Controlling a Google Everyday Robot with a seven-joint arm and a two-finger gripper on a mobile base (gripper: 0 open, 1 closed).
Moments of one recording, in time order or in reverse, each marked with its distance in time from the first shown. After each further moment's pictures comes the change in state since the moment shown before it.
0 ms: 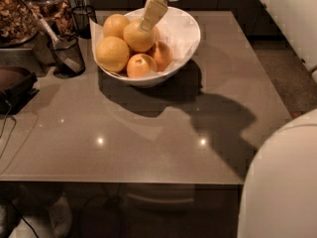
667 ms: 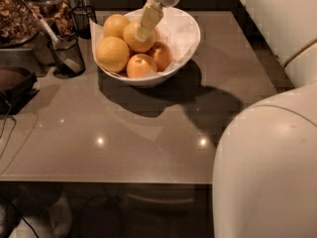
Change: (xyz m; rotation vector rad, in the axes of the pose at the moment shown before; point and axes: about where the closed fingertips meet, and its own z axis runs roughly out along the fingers) arm 0.005 0.006 0.026 -0.100 0.021 0.039
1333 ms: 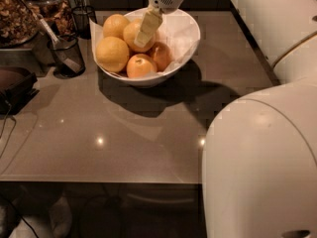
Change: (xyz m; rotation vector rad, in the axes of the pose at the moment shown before) arm 0.010 0.006 0.019 -0.082 0.002 0.057
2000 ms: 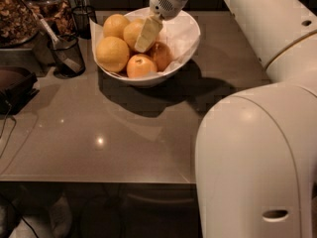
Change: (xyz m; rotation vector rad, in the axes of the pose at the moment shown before) arm 0.010 0.003 0.018 -0.068 0.001 0.048
